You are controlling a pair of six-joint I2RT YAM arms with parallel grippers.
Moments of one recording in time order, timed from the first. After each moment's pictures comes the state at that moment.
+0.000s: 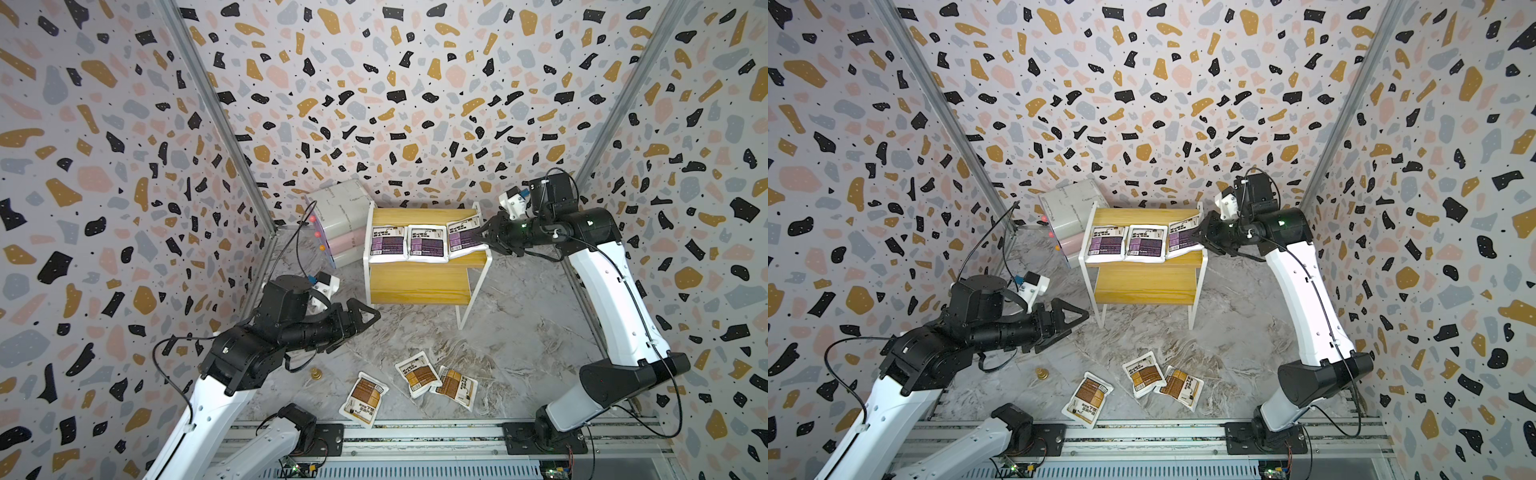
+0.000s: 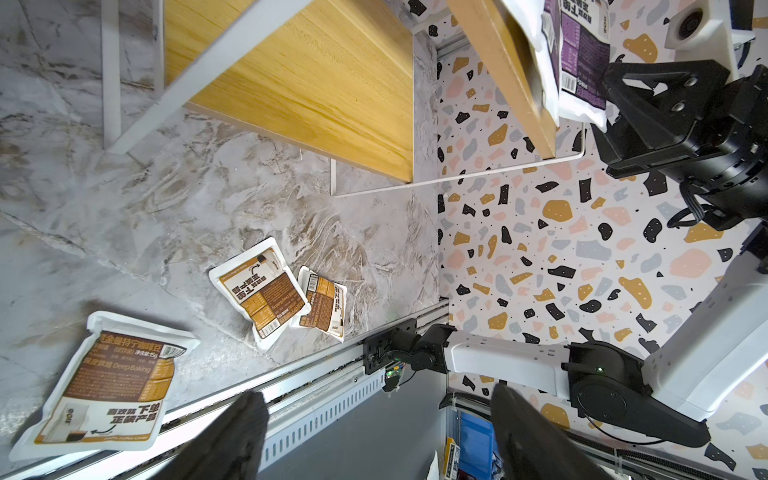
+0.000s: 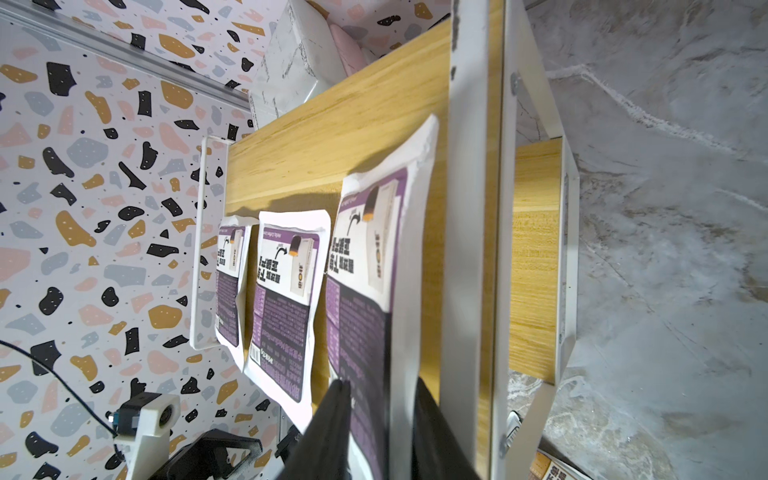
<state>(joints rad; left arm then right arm) -0.48 0.83 1.23 -1.05 0.49 -0.89 0.31 1.59 2.06 -1.22 -0.49 0.64</state>
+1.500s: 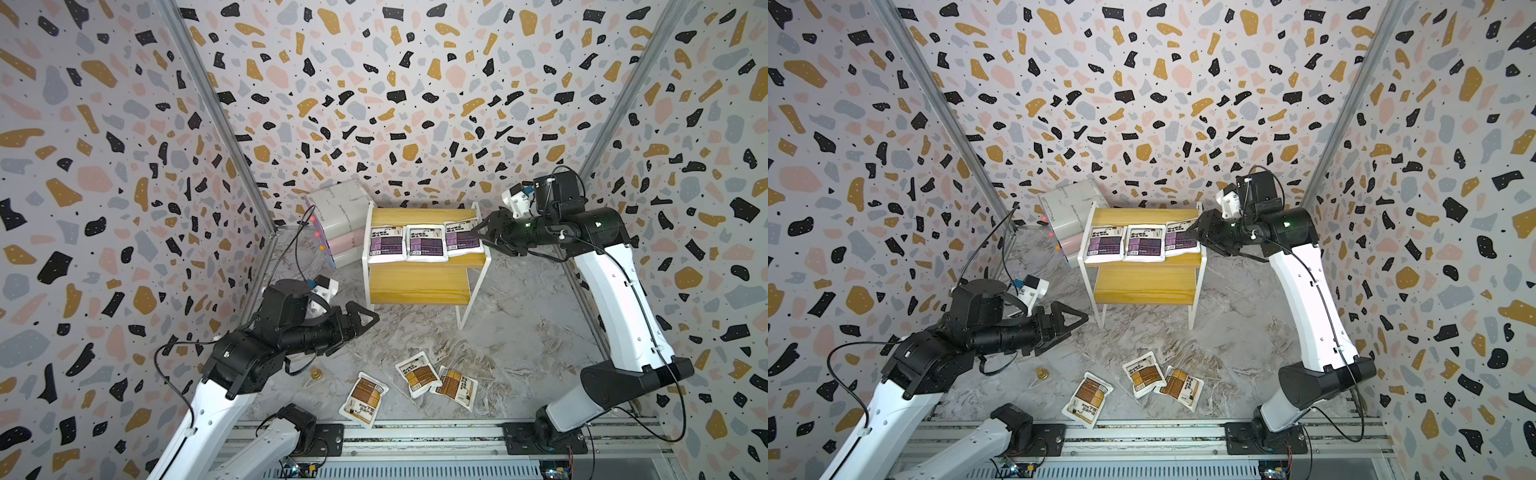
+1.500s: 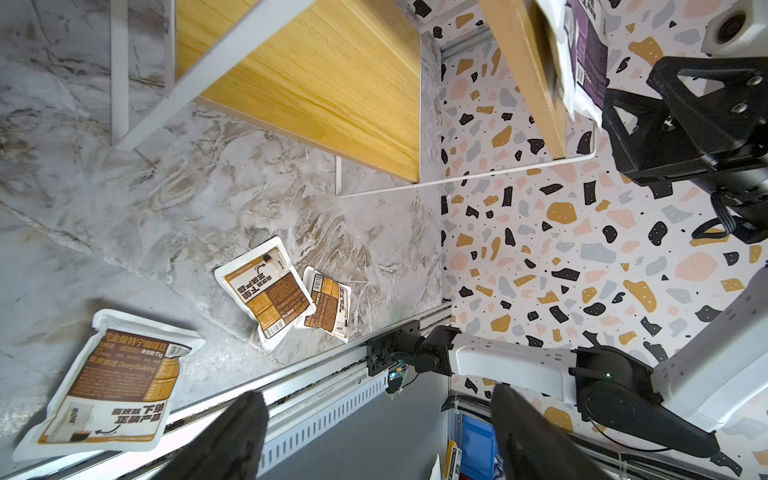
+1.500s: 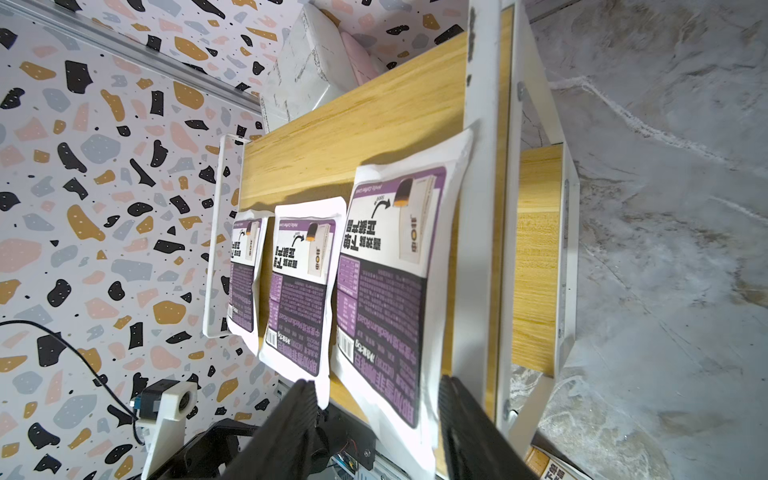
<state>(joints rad) -0.47 0.81 1.19 -1.04 0.49 -0.89 0.33 1.59 2.10 -1.25 -0.48 0.62</state>
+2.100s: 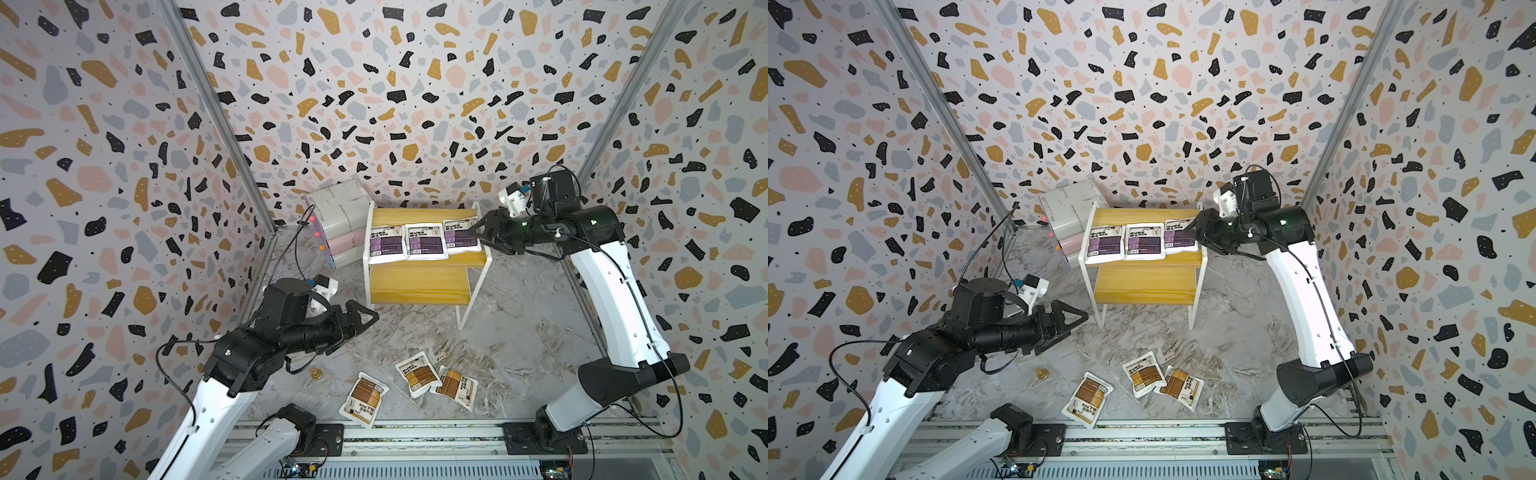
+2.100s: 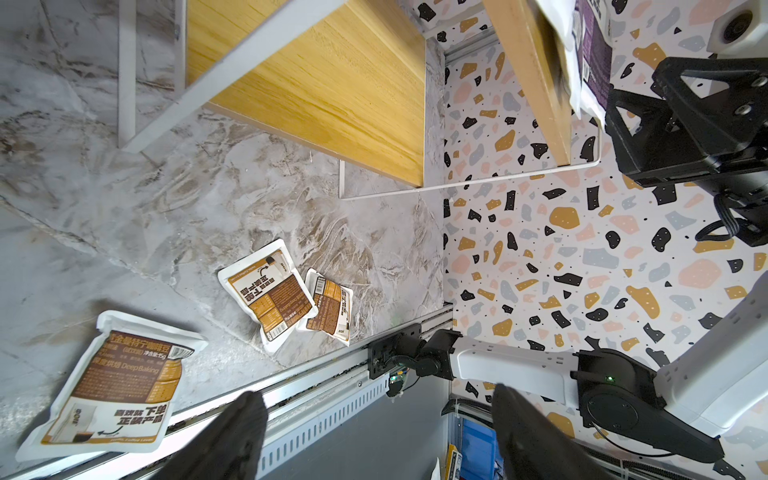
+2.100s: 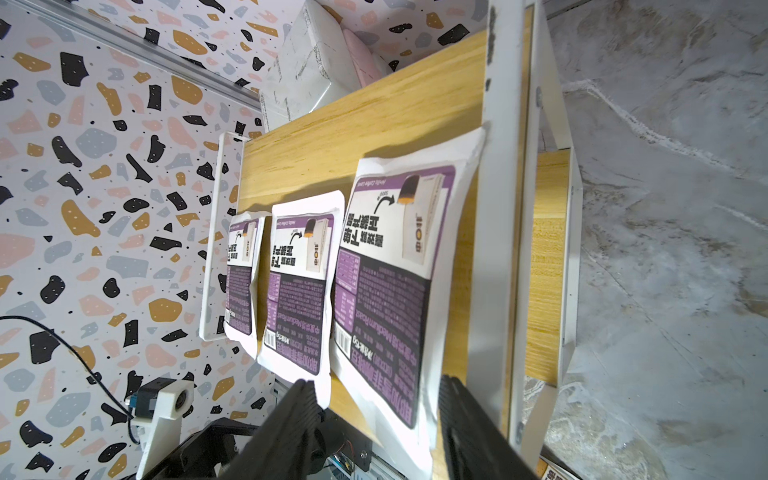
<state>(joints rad) -0.46 0.81 1.18 -1.04 0.49 -0.89 0.34 1.61 2.12 -1.25 -0.47 0.61</state>
